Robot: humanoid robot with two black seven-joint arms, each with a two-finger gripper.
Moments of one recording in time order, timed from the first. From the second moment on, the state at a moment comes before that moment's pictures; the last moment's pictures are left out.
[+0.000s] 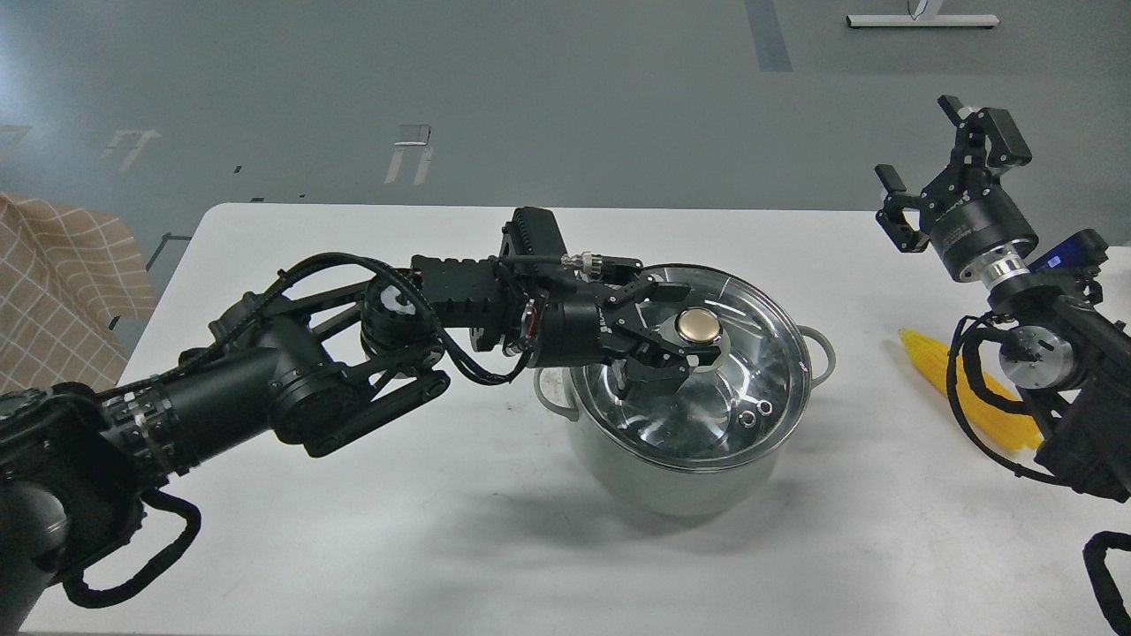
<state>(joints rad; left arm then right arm) -0.86 0.22 -0.48 -1.19 2.18 -0.13 -0.47 0.83 -0.29 0.69 0.40 -0.28 0.49 0.49</state>
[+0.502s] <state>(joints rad) -0.86 0.21 -0.48 -1.17 2.18 -0.13 -0.47 0.82 -0.29 0.69 0.40 -0.28 0.49 0.49</state>
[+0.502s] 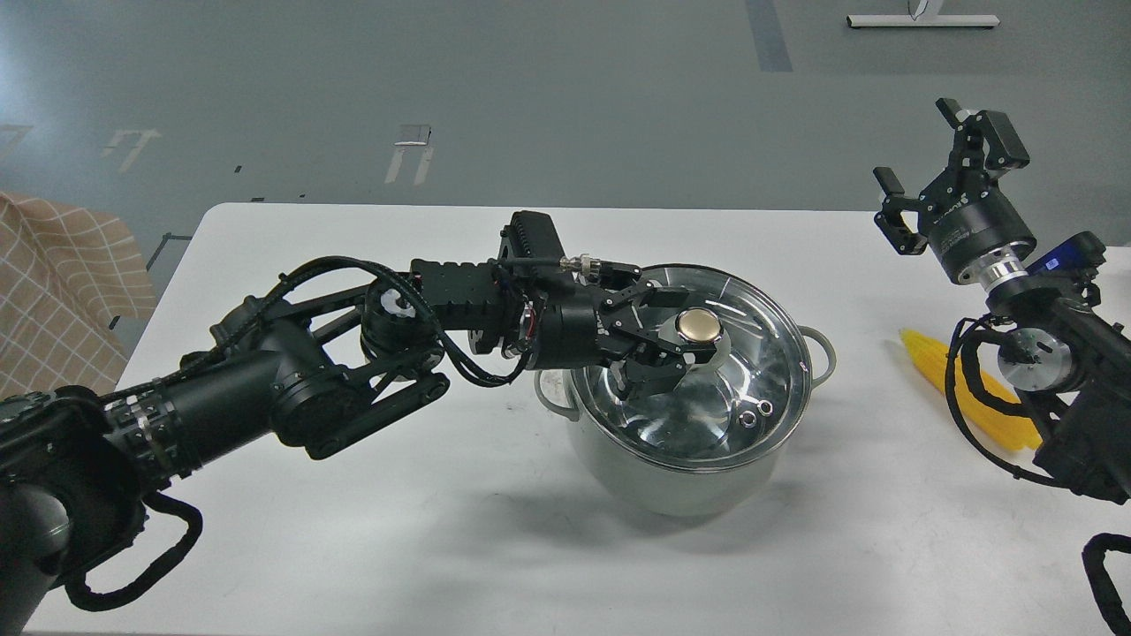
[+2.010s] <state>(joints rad) -0.49 0.93 -0.56 -1.26 1.98 0.43 -0.49 0.81 -0.29 0.69 0.41 -0.28 0.49 0.49</state>
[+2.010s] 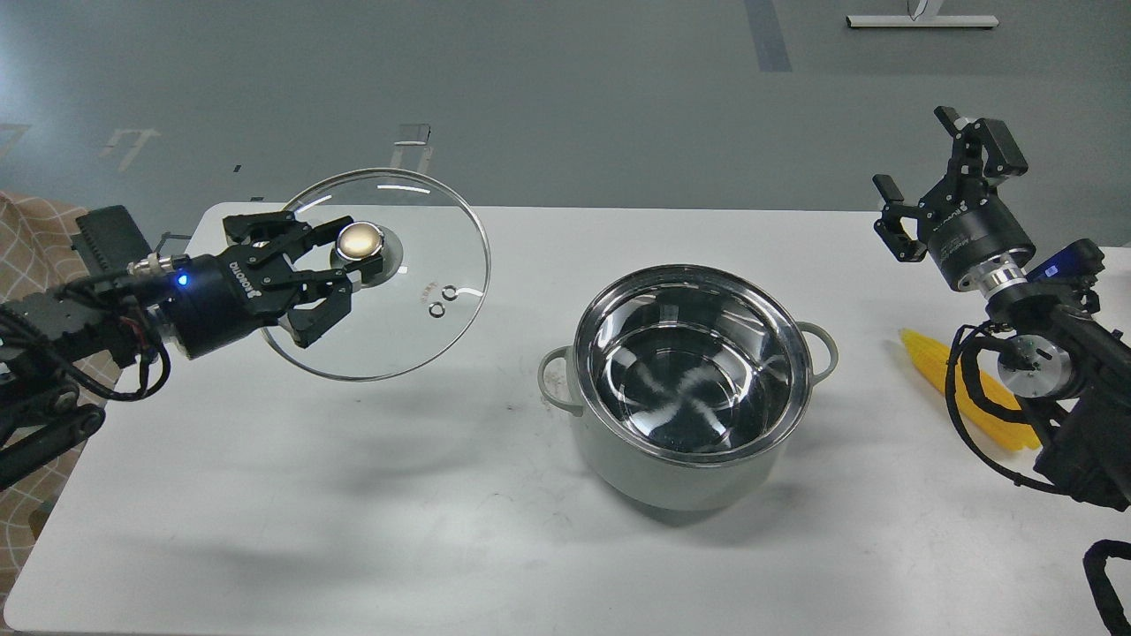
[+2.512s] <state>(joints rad) -0.33 0.82 -0.55 -0.99 1.98 0.49 -0.49 0.79 -0.29 0.69 0.41 -0.28 0.49 0.49</state>
